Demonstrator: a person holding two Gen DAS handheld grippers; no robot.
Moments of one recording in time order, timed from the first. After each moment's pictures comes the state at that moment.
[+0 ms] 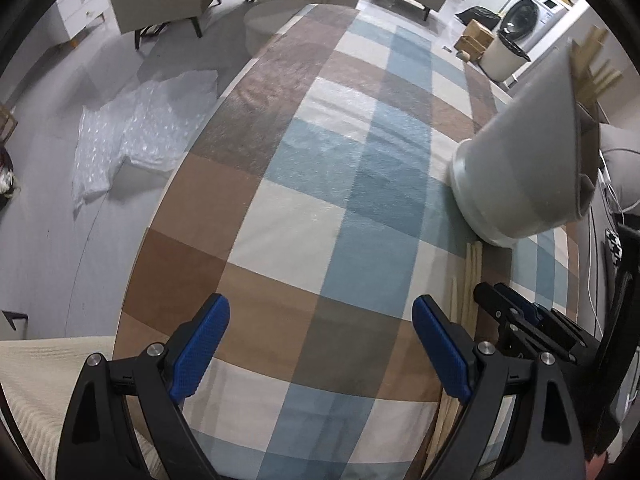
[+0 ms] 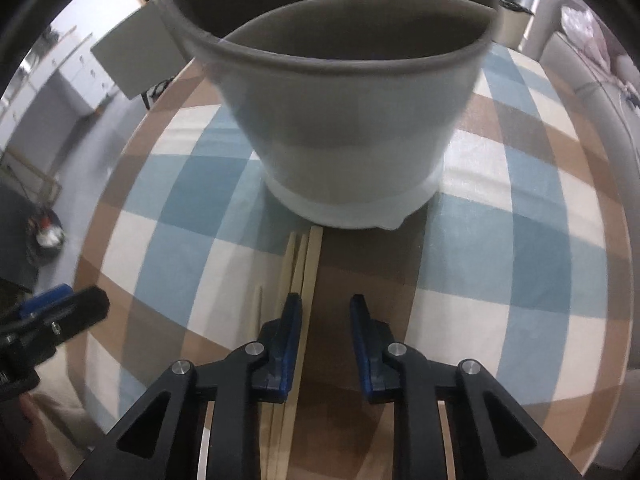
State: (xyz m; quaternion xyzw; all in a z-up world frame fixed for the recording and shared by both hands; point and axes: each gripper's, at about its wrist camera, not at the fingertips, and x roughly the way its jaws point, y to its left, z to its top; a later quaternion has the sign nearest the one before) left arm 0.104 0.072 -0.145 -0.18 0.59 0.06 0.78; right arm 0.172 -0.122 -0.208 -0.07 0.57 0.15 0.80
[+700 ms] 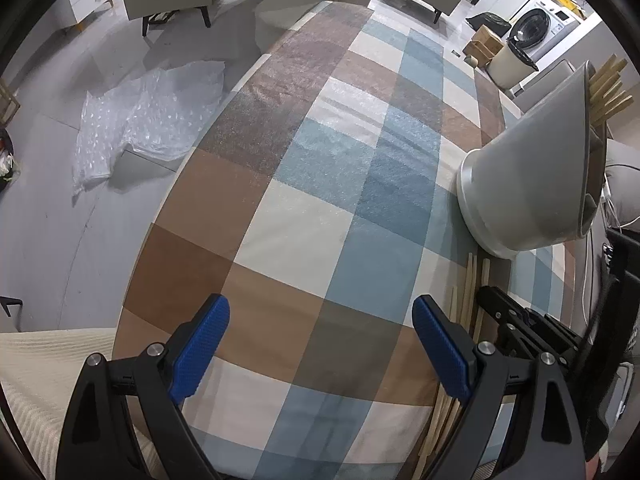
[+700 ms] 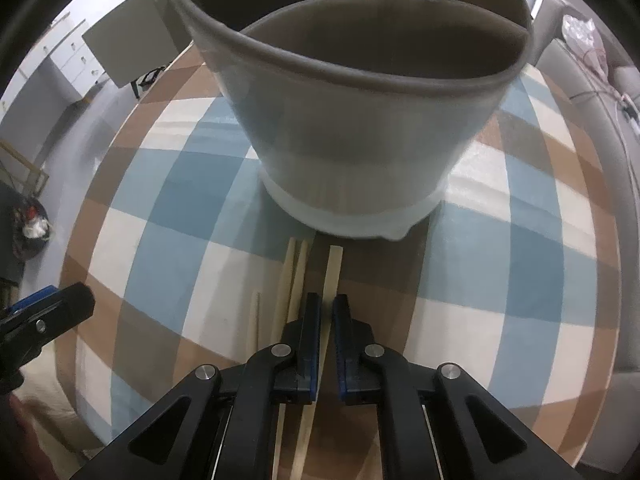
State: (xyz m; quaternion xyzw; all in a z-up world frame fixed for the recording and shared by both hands) left arm 0.106 0.083 -0.145 -0.21 0.60 0.06 0.77; right arm 0.170 -0.121 -0.210 -0.10 0.58 0.13 0.80
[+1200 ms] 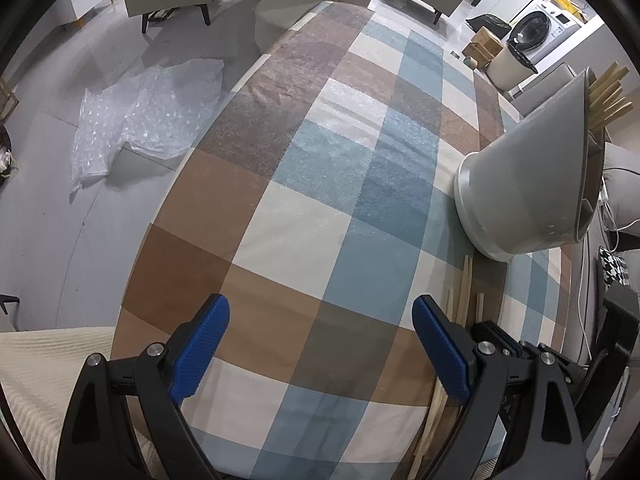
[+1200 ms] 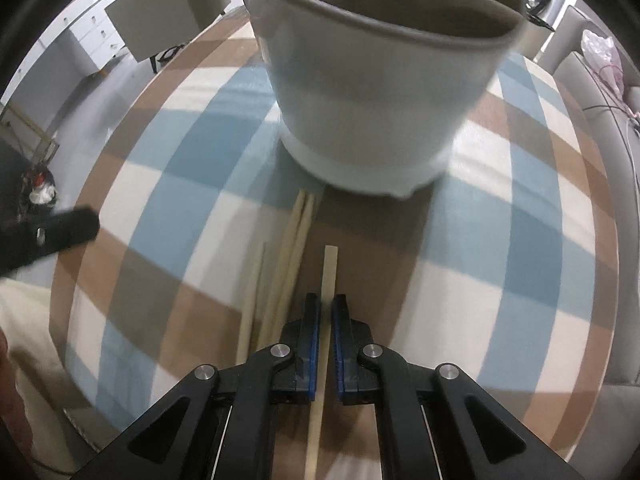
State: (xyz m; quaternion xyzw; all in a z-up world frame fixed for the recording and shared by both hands) left arm 0.108 0.086 -0.145 -0.21 0.60 0.06 0.77; right arm 0.153 -0.128 -0.206 -0.12 0.59 0.16 0.78
